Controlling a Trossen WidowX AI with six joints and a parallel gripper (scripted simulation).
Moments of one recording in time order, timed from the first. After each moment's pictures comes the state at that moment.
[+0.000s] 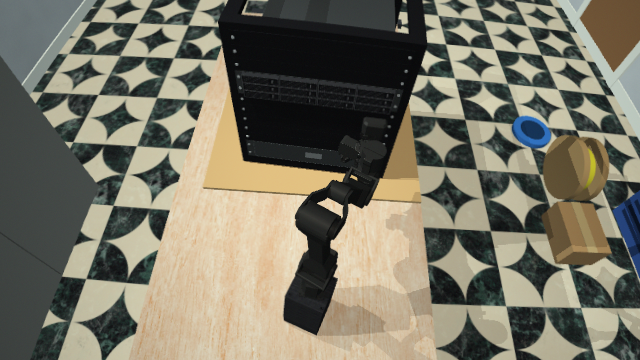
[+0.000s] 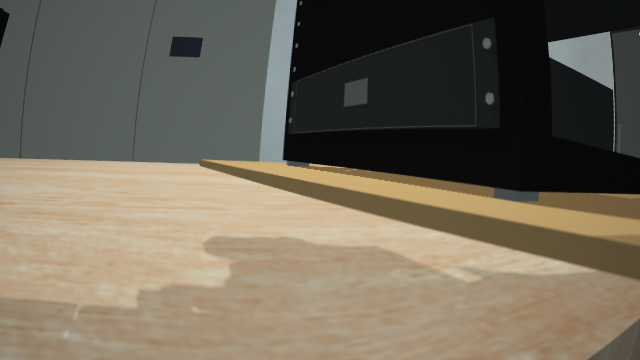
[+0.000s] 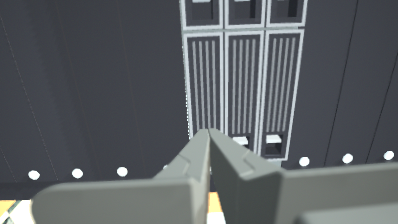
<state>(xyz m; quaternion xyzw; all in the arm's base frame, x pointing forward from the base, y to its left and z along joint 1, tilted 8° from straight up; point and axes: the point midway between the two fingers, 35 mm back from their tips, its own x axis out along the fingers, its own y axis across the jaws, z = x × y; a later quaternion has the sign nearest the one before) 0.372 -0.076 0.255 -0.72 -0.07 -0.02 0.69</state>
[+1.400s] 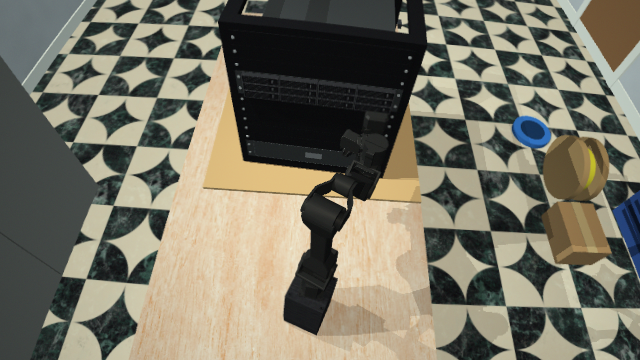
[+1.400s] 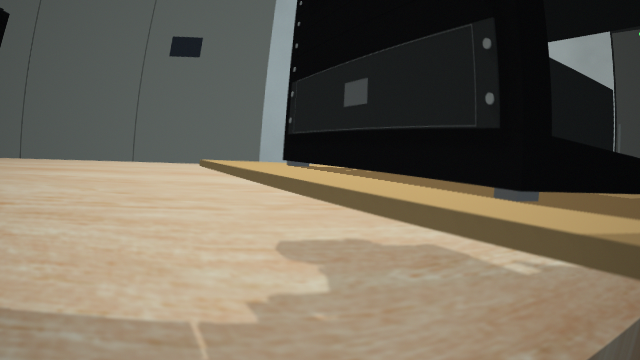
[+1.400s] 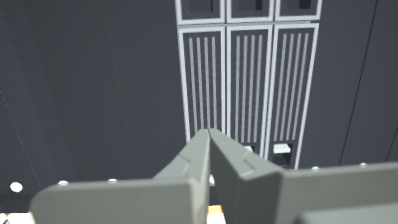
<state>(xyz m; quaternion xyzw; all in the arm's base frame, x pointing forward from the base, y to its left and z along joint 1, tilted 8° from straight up) 0.392 -0.078 0.260 -0.72 -0.07 -0.02 0.70</state>
